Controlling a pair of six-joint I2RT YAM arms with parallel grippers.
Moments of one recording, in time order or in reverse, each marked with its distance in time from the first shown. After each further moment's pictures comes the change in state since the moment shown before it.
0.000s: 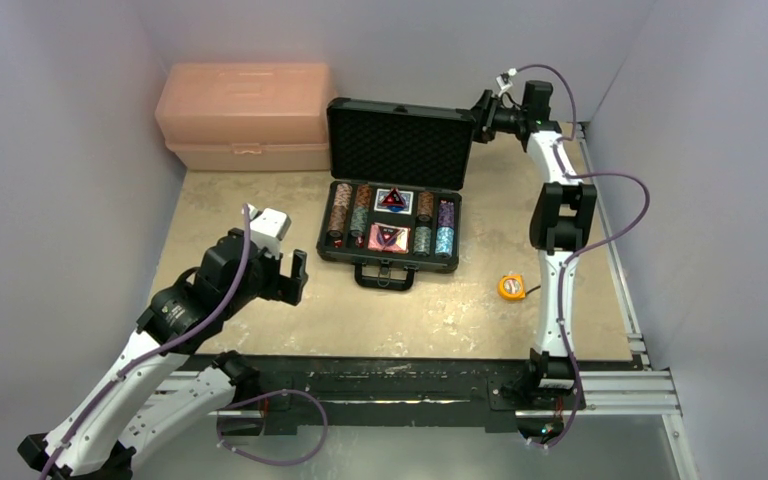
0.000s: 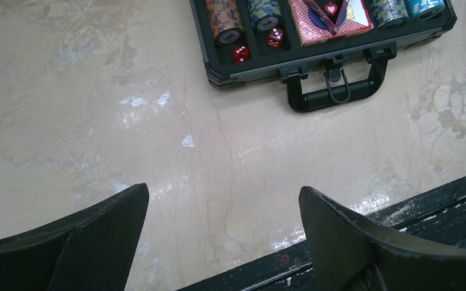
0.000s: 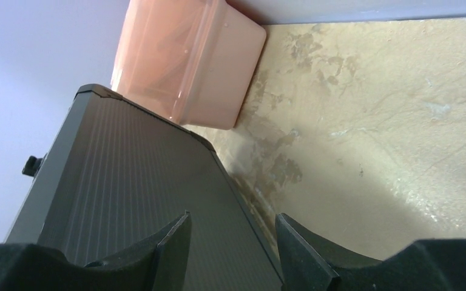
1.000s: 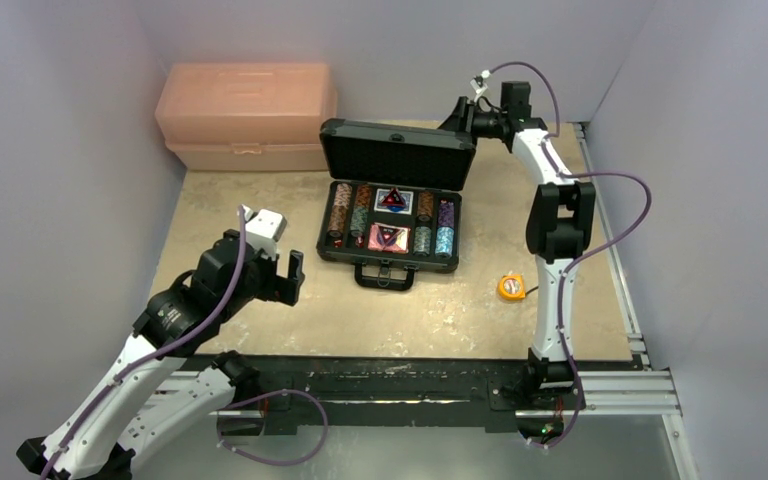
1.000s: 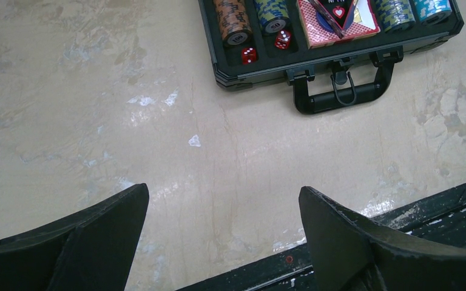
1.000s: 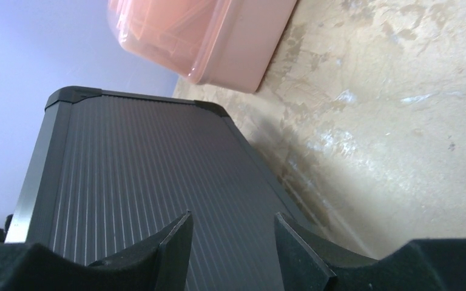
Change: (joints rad) left arm 0.000 -0.023 0.000 -0.011 -0.026 0.000; right arm 0.103 -0.203 -0.217 -0.104 0.069 -0.154
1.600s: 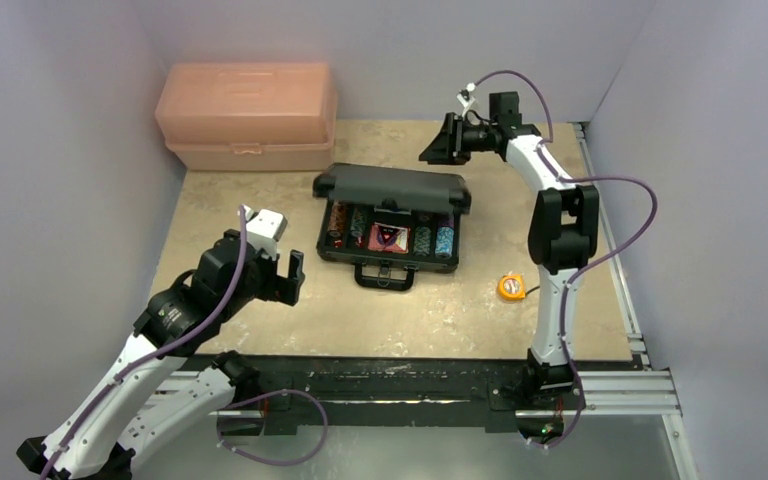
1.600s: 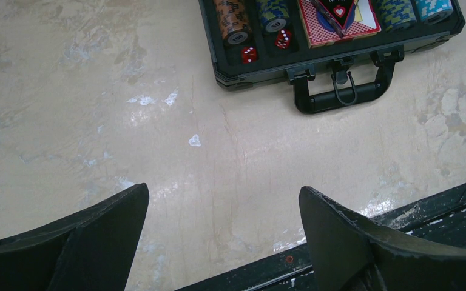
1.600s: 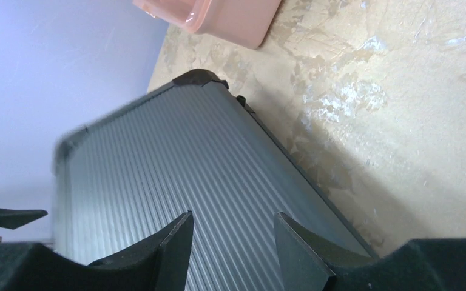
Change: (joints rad) left arm 0.000 0.004 0.000 0.000 0.000 0.000; right arm 0.063 -0.149 -0.204 -0.067 0.065 -0.129
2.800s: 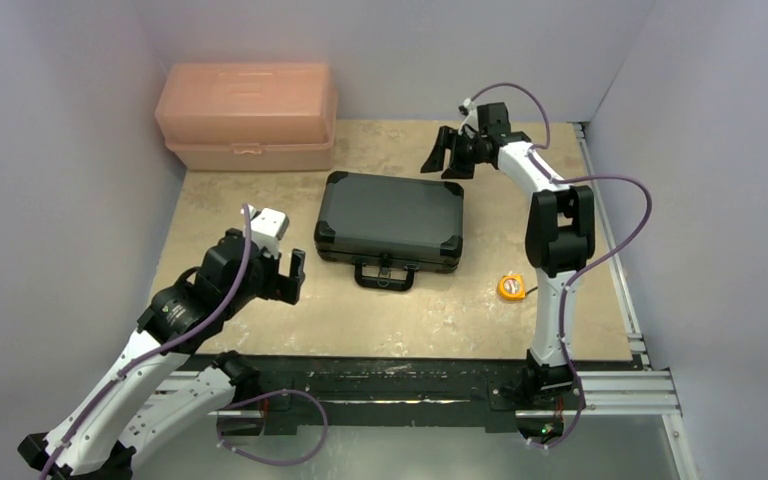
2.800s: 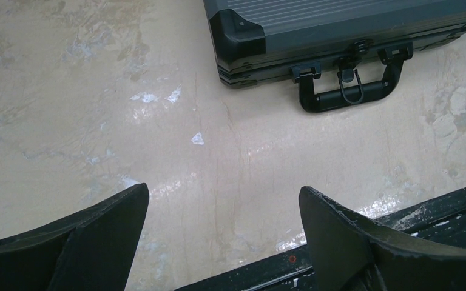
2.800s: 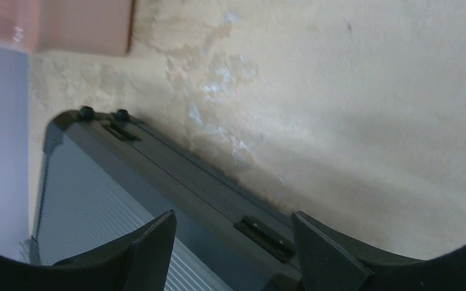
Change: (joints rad) left arm 0.000 0.017 0.000 0.000 -0.008 0.000; right arm 0.044 -0.047 -0.084 -0.047 0.437 0.019
